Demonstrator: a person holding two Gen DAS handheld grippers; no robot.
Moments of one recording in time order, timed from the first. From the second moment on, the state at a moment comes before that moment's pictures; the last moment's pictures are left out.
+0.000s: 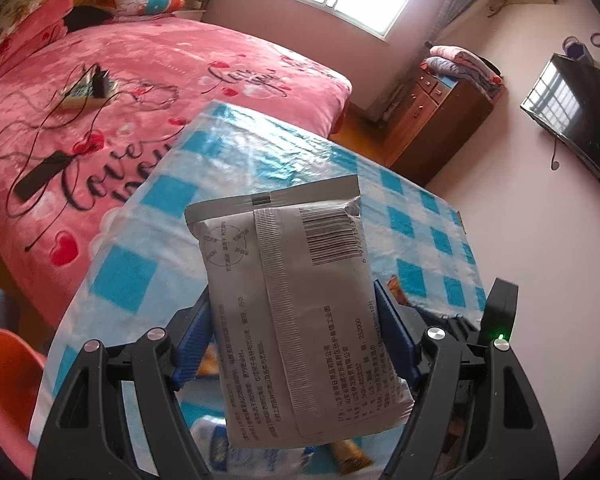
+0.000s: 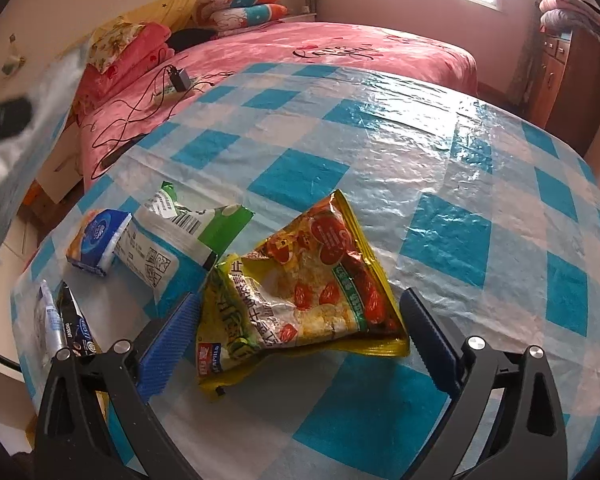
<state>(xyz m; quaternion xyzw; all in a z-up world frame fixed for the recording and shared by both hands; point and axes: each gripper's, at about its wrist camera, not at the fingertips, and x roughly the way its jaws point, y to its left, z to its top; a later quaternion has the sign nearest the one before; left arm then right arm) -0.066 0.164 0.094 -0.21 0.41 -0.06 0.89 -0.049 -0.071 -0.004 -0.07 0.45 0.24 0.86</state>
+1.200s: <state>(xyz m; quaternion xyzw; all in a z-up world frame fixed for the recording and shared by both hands) -0.152 0.228 0.039 -0.25 0.42 -0.04 0.87 -0.087 -0.092 0.008 -0.02 0.42 0.21 0.88</state>
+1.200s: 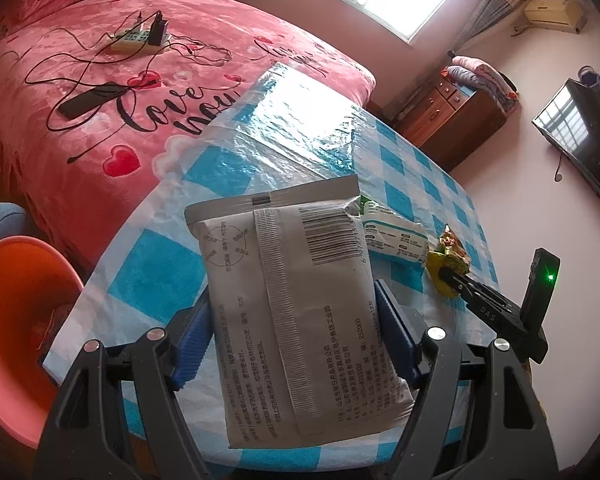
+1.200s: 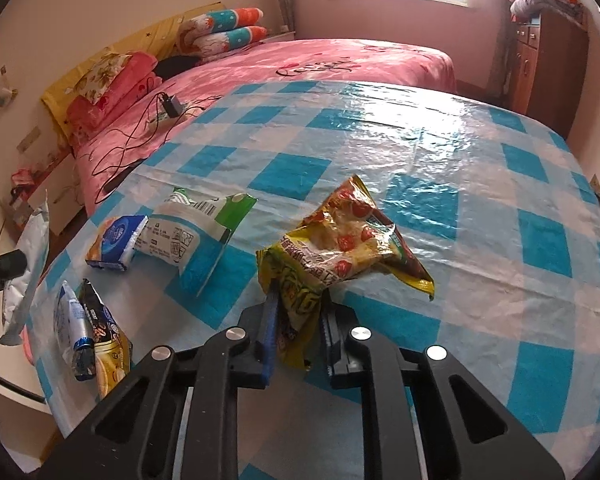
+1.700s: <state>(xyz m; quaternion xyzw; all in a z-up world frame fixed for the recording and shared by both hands) -0.175 0.254 0.043 -0.28 0.39 -0.04 0.88 -0.119 -0.067 0.059 -0.03 0.37 0.24 0.89</state>
